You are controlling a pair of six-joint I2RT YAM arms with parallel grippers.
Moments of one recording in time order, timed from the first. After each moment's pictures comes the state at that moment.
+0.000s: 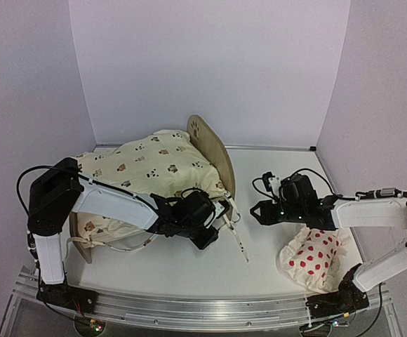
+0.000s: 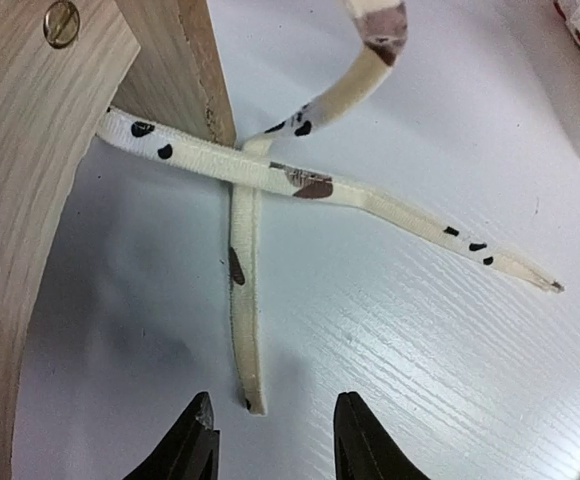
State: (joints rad) left arm -1.13 1.95 1.20 -0.14 -0.11 -0.18; right arm 0.68 1.38 0.65 0.03 0.02 0.37
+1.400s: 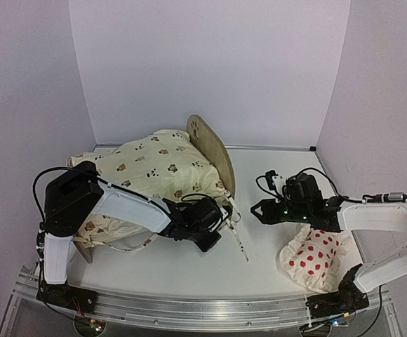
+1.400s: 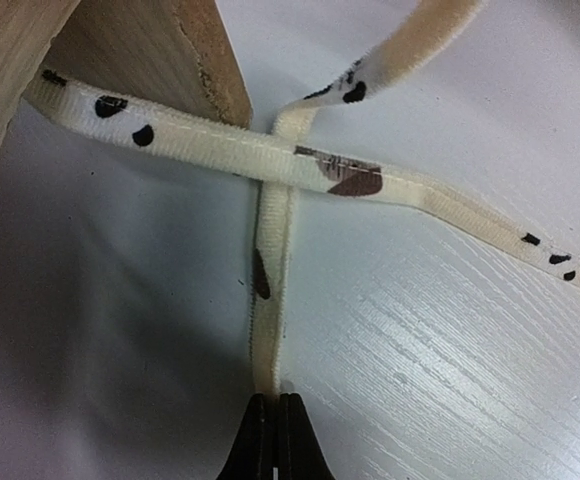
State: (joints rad) left arm -1.14 2.07 1.28 -0.16 -0.20 -0.15; right arm 0.68 1.31 0.63 0.03 -0.02 0.40
